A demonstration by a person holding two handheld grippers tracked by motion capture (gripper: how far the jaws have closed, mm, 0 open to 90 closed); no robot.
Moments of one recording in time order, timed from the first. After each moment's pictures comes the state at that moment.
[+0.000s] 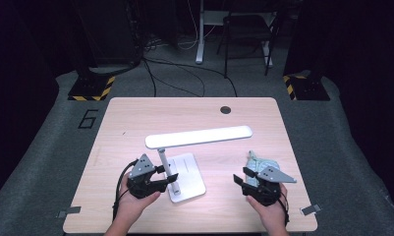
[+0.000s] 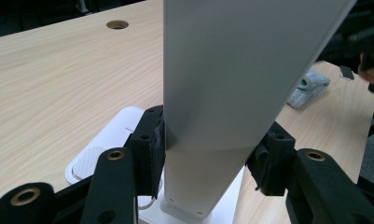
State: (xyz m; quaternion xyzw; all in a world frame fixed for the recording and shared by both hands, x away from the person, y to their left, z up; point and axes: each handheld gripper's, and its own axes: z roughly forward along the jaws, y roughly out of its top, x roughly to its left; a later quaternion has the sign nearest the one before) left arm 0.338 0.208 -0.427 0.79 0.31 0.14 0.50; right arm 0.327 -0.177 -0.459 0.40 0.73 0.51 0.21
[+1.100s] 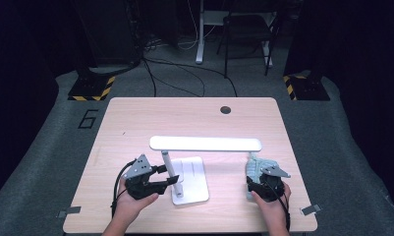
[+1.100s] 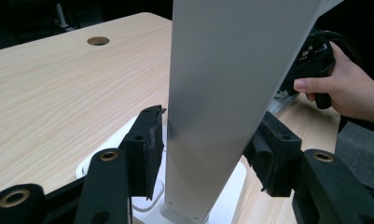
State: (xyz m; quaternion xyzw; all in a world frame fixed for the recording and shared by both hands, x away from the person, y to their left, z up) left arm 0.332 0.213 -0.421 0.79 0.29 0.13 0.53; right arm 0.356 -0.194 -0.514 0.55 0.72 0.34 0.25
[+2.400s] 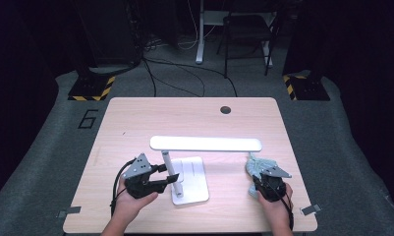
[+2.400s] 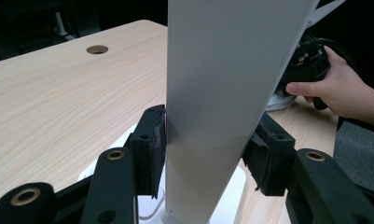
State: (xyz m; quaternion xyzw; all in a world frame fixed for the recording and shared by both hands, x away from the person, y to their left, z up) left arm 0.333 0.214 -0.417 0.78 0.28 0.13 0.54; right arm 0.355 -0.202 -0.516 0.53 0.74 0.33 0.26
